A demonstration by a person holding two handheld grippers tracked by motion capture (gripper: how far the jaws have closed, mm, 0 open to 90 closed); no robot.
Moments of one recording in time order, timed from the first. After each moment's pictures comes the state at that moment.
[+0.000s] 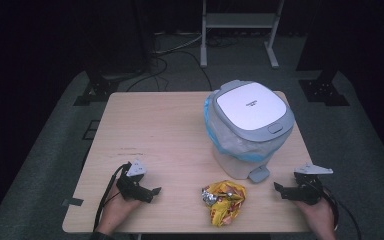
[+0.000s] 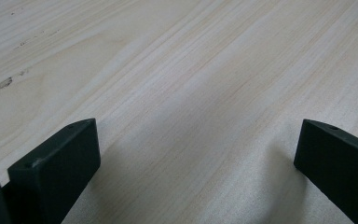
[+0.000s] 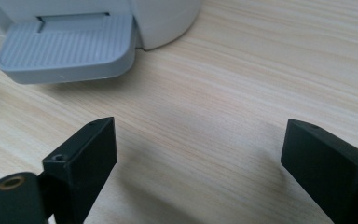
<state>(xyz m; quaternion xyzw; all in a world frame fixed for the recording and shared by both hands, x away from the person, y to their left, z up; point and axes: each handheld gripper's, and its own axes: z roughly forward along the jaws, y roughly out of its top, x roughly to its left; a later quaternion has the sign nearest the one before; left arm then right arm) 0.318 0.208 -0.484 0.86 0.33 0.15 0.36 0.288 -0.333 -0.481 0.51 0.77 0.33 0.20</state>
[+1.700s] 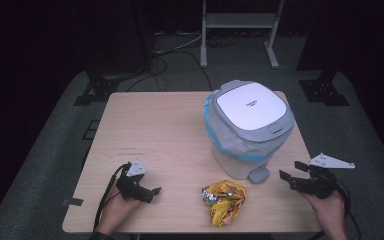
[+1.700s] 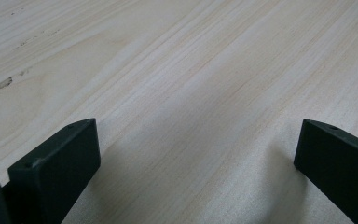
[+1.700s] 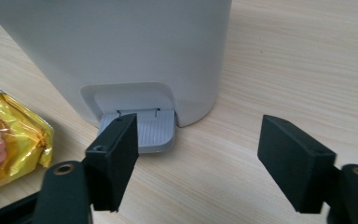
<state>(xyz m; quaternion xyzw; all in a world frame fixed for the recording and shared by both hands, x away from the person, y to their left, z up) 0.318 0.208 -0.484 0.86 0.33 0.15 0.36 0.276 -0.336 -0.421 0.48 0.75 0.42 0.21</state>
